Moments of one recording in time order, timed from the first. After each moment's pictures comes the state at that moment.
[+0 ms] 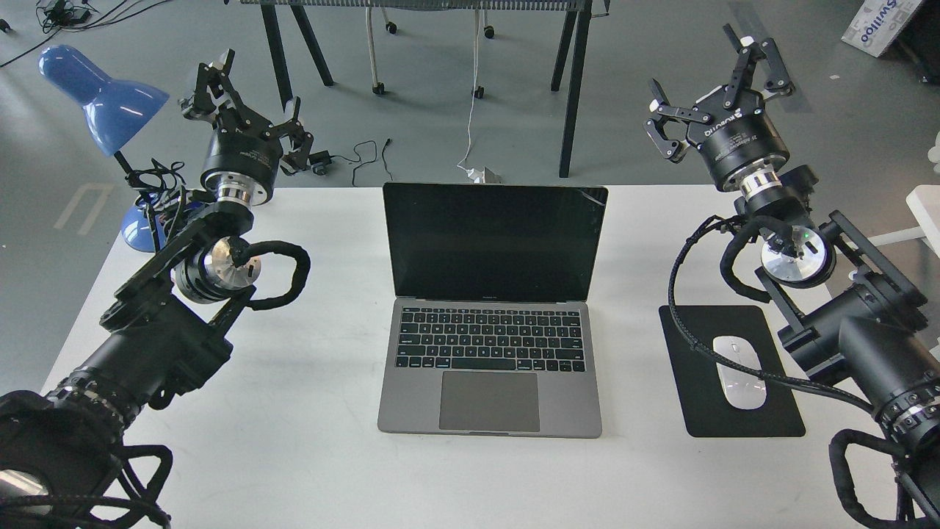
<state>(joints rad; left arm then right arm) -0.72 0.14 -1.01 -0.73 0.19 -0.14 -0.49 0.70 -0.22 1.08 0.82 -0.12 0.38 0.22</state>
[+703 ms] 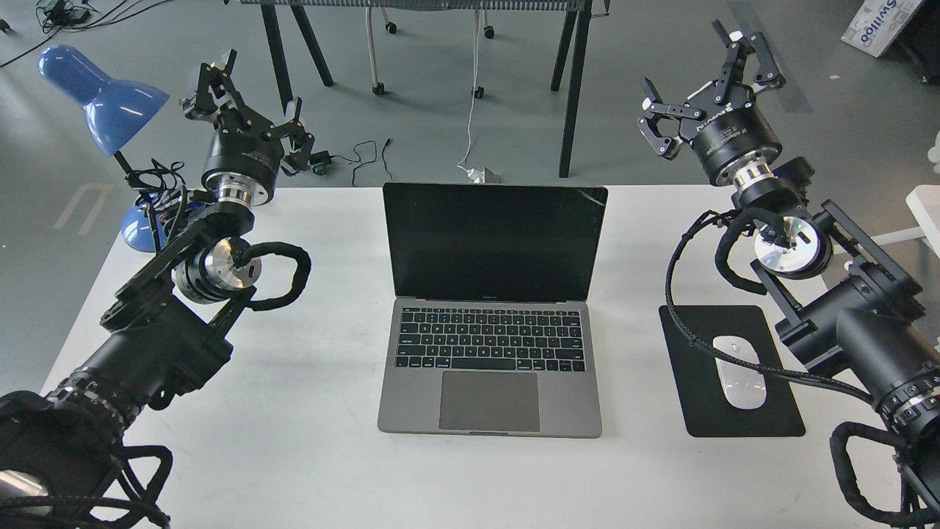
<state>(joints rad) -0.72 0.14 -1.01 -0.73 0.20 -0.14 -0.49 0.83 -0.24 0.91 0.83 -0.15 0.27 0.21</state>
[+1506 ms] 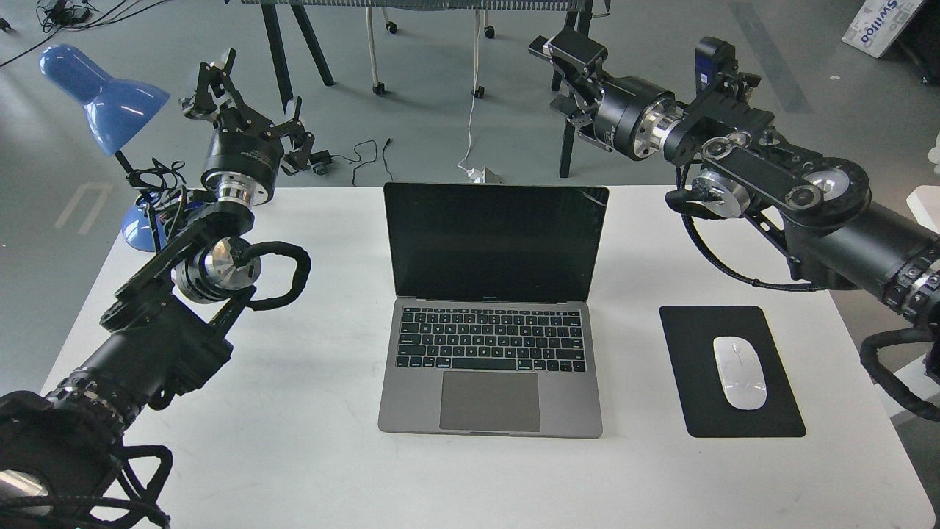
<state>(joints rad) -0.72 0.14 -1.01 -0.73 0.20 -0.14 -0.49 1.18 -0.26 0.27 0.74 -0.63 0.17 0.21</state>
